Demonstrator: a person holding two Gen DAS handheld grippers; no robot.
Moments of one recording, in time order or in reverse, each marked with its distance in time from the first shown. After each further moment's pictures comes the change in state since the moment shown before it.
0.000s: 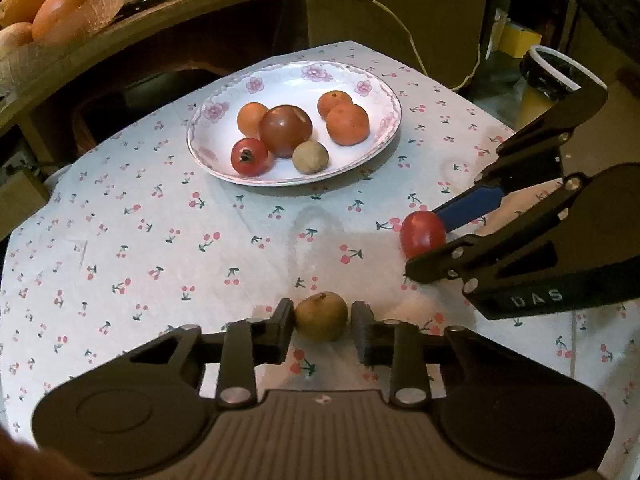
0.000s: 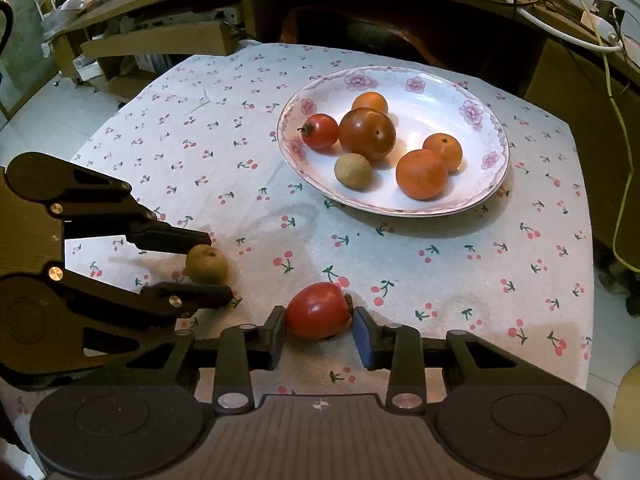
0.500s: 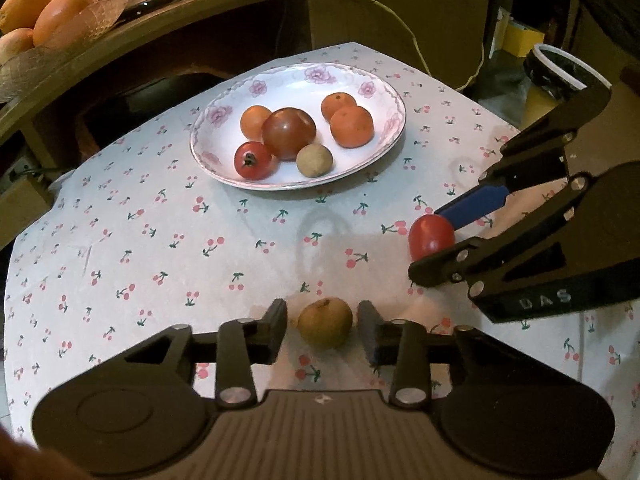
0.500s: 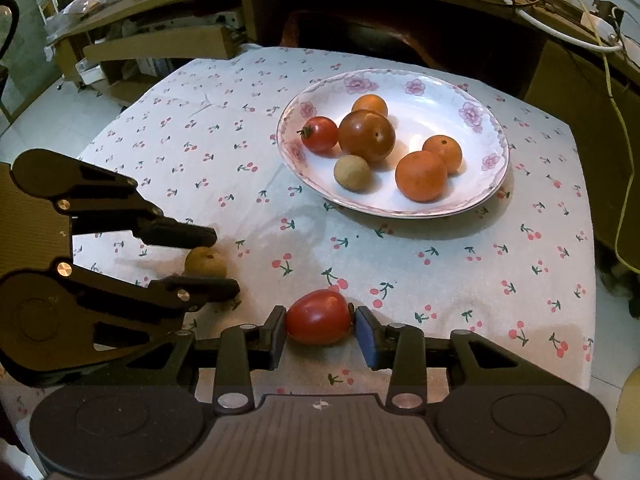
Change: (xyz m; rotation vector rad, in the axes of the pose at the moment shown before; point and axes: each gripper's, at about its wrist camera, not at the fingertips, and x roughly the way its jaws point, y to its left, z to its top) left arm 0.002 0.002 -0.001 0.010 -0.008 0.013; right arm 0.000 -0.002 -0.002 0.005 -0.016 0.013
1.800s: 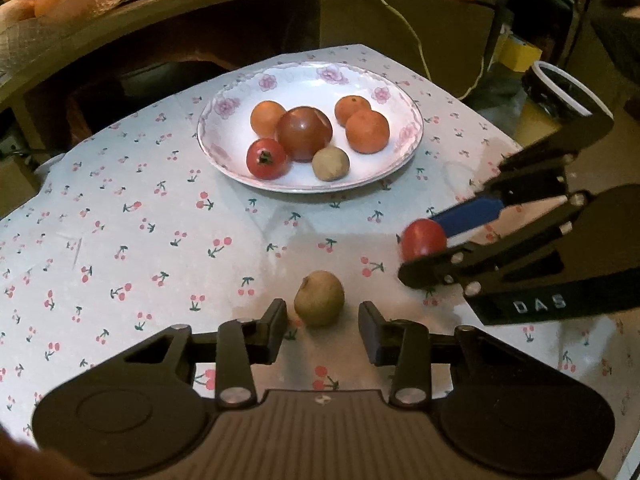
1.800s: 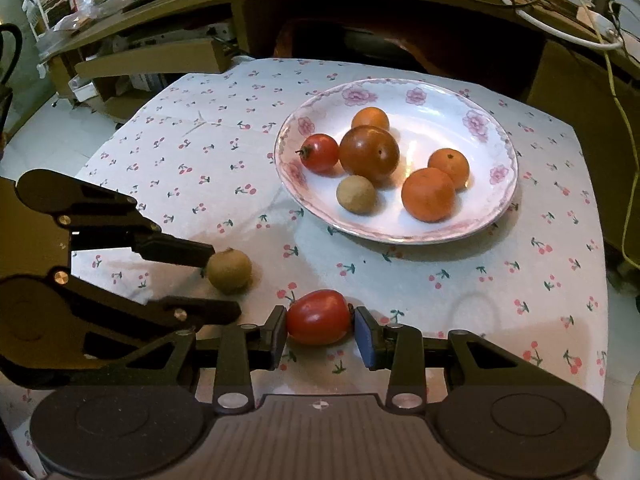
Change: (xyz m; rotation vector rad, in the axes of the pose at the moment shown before) left arm 0.007 0.023 0.008 -0.060 0.002 -0.073; right arm 0.010 0.000 0.013 0.049 -0.025 0.004
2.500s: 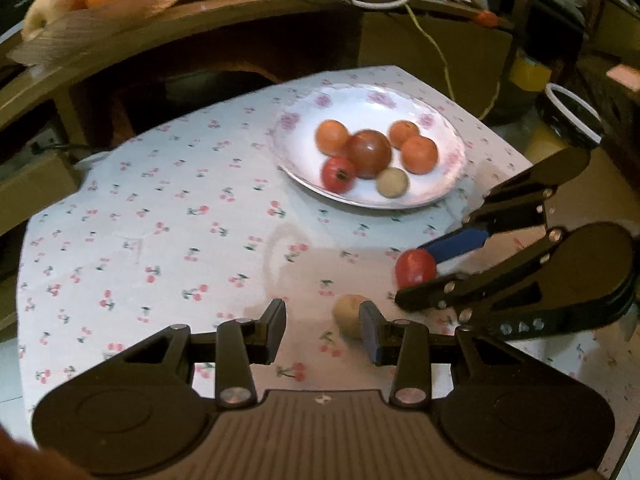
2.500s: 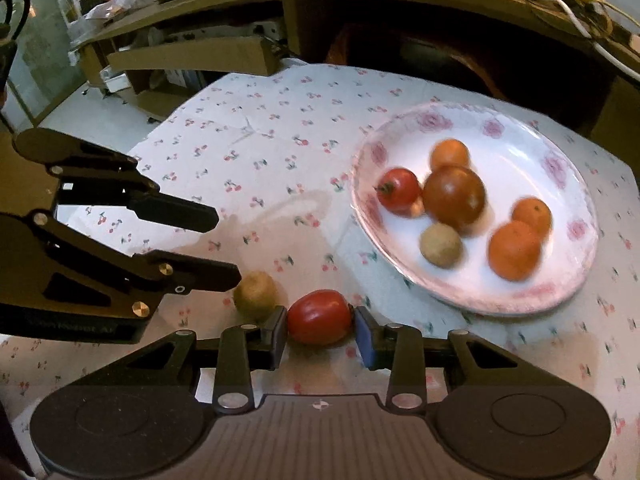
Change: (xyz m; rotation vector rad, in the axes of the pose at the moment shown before) left arm -0.027 0.048 -0.005 -0.026 -0.024 -0.011; right arm 0.023 0.029 0.026 -0.067 0.001 0.080
